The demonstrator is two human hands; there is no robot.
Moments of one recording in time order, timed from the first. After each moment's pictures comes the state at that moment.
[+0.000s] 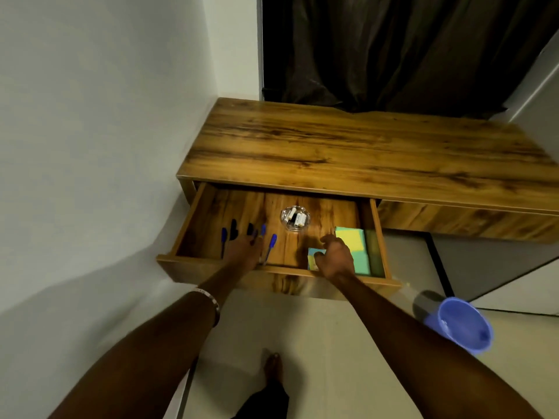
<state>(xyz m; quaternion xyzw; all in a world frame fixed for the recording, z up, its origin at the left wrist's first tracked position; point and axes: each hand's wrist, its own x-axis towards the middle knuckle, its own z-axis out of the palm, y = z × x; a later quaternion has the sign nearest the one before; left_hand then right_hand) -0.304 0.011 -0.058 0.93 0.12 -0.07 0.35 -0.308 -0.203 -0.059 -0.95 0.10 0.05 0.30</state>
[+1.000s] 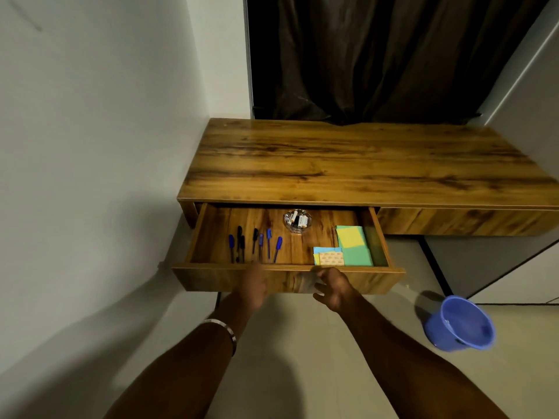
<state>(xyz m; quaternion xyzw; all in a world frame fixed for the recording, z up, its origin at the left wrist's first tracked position) -0.318 0.019 -0.084 0.54 0.31 -0.22 0.75 -0.331 -0.169 -0.075 -0.52 0.34 0.21 0.75</state>
